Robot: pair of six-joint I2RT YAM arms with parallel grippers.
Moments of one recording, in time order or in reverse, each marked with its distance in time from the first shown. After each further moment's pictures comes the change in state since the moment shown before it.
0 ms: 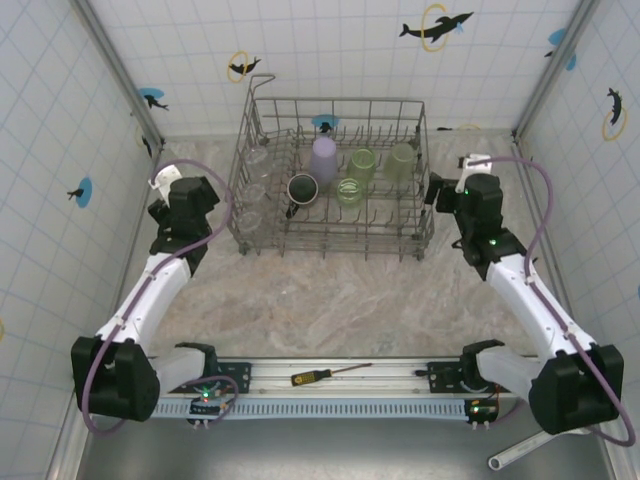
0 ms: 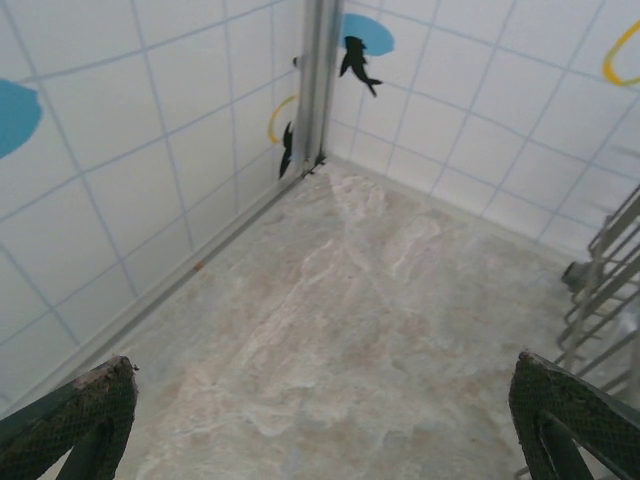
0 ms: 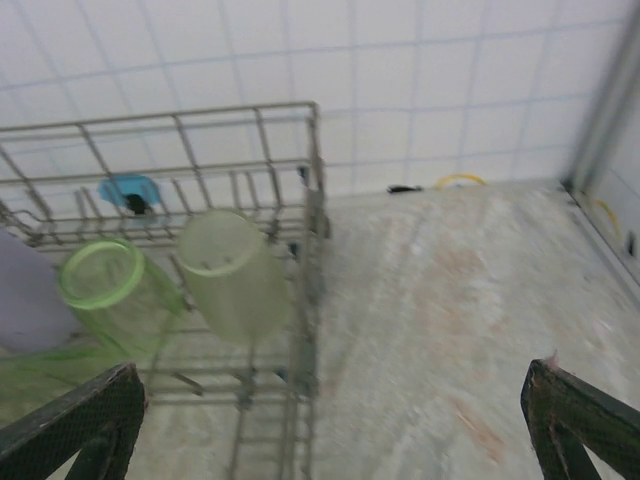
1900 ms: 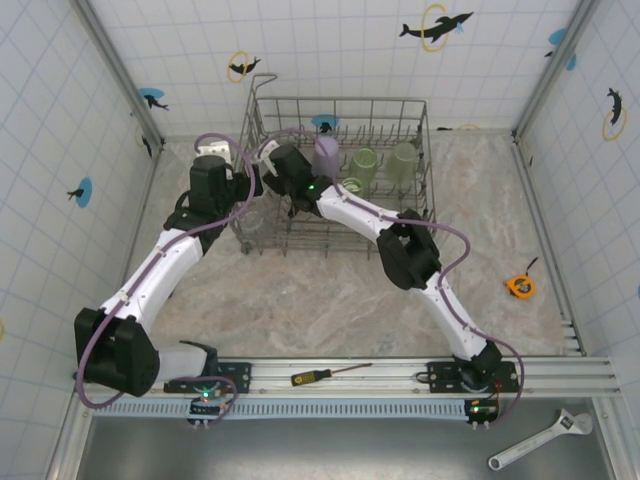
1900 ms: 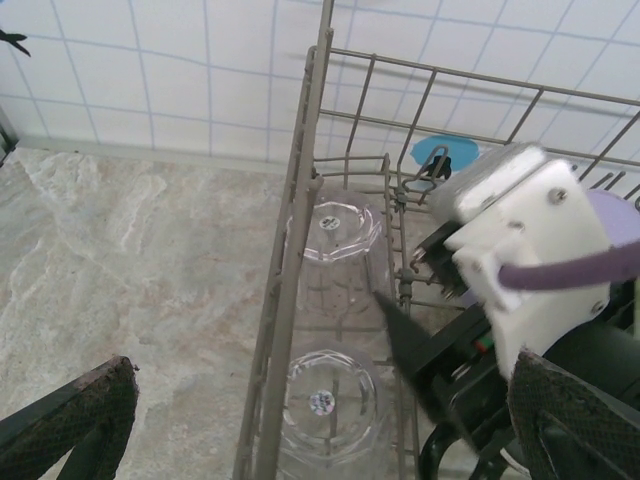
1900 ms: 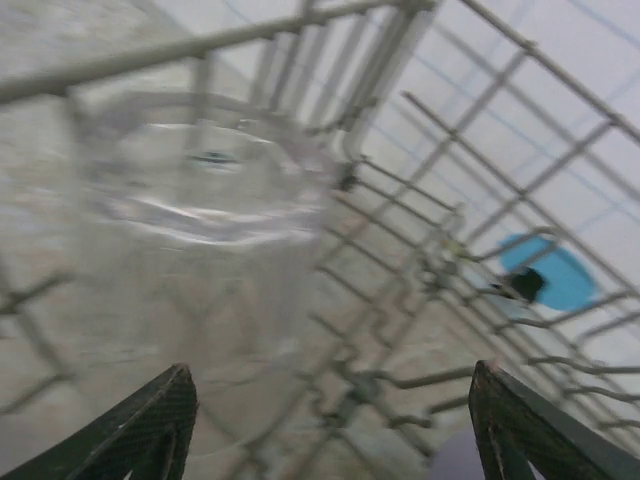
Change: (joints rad) left arm -0.146 0.146 0.223 -0.093 0.427 0.104; right arm 0.594 1.403 1.384 -0.116 0.089 -0.431
